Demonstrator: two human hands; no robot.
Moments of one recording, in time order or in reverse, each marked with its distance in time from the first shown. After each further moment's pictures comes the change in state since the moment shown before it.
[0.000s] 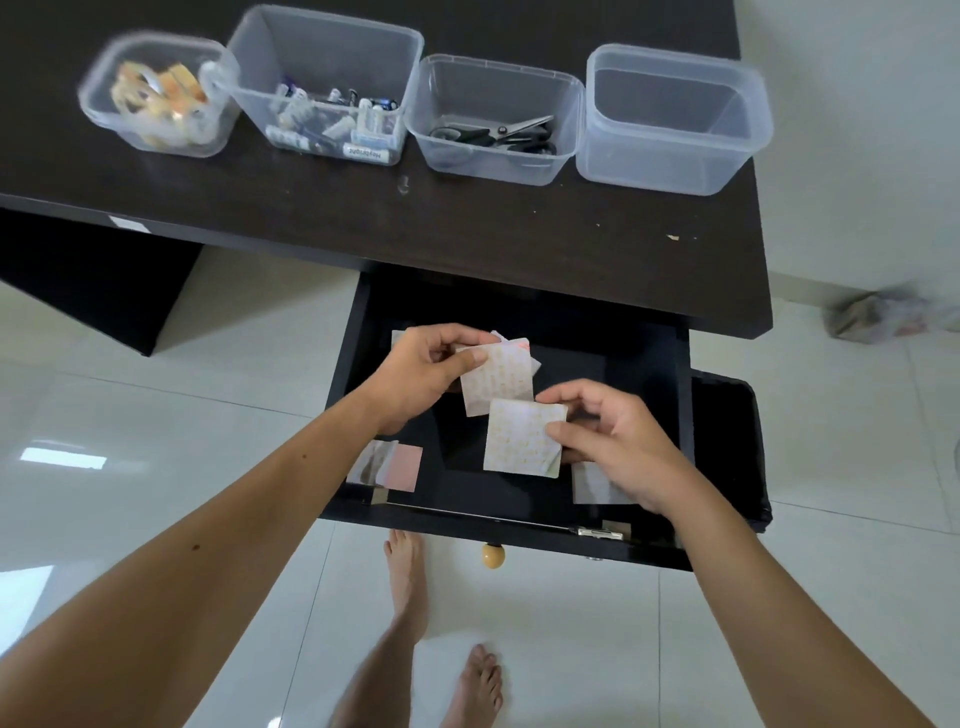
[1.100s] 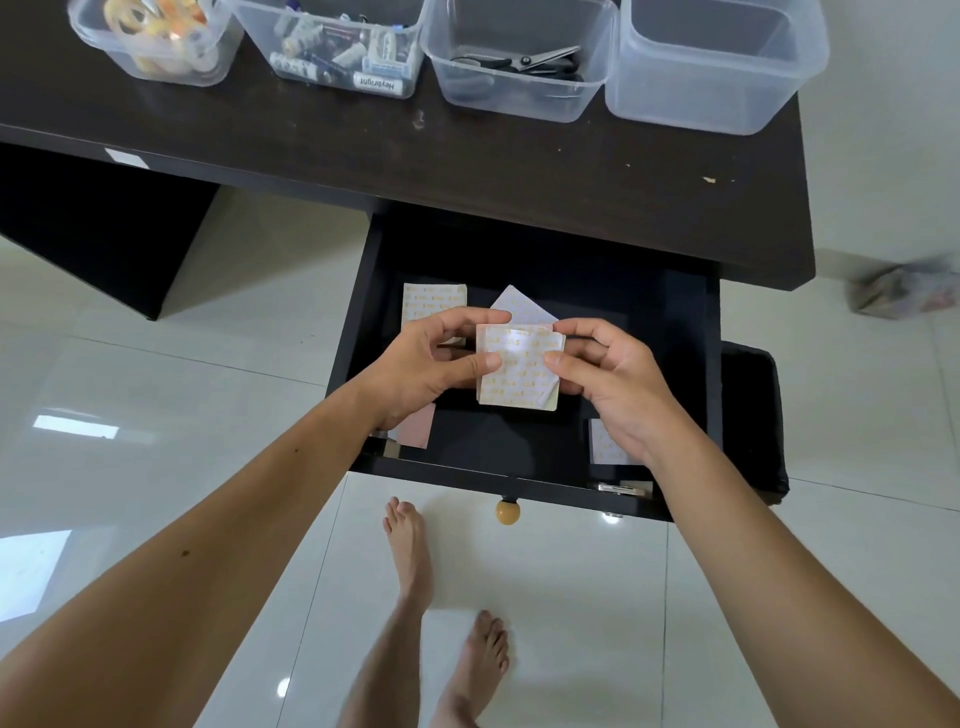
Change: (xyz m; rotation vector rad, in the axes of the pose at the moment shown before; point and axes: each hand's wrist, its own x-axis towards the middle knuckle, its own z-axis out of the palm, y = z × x) left_hand -0.037 -0.021 0.001 -0.133 -0.100 -0.056; right_hand 0.025 0.011 0.026 0.258 0.159 0.008
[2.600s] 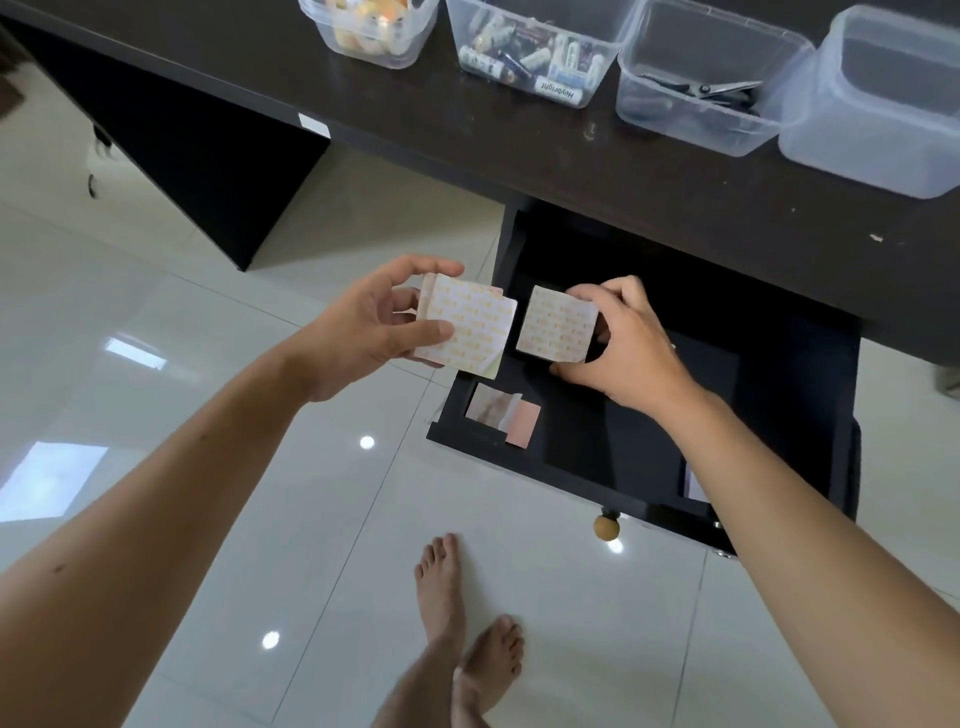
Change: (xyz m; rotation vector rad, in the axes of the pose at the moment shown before) left_hand -0.098 0.028 -0.128 0.032 0.185 0.034; right_hand 0.064 -0.020 0.087 -1.005 -0.157 -0.382
